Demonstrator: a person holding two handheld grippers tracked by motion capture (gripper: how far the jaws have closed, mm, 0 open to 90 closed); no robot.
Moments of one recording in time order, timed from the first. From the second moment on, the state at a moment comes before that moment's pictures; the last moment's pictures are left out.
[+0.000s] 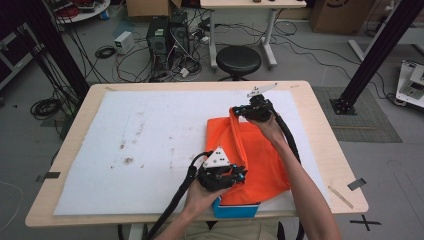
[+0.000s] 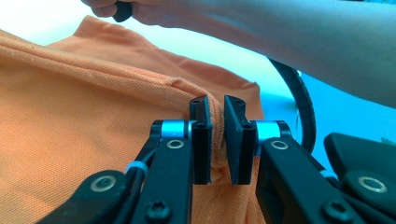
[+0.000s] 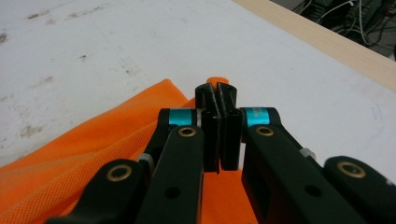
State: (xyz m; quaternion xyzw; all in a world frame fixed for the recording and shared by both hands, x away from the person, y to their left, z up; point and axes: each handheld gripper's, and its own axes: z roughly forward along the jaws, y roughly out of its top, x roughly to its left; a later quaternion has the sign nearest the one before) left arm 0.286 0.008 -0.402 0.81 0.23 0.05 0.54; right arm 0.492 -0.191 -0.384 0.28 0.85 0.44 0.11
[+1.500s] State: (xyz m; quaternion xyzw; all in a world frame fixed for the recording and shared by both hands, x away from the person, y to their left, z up) left arm 0.320 -0.100 -0.423 0.85 0.20 0.01 0.48; right arm 0.497 -0.276 -0.417 0.37 0.84 0.38 0.14
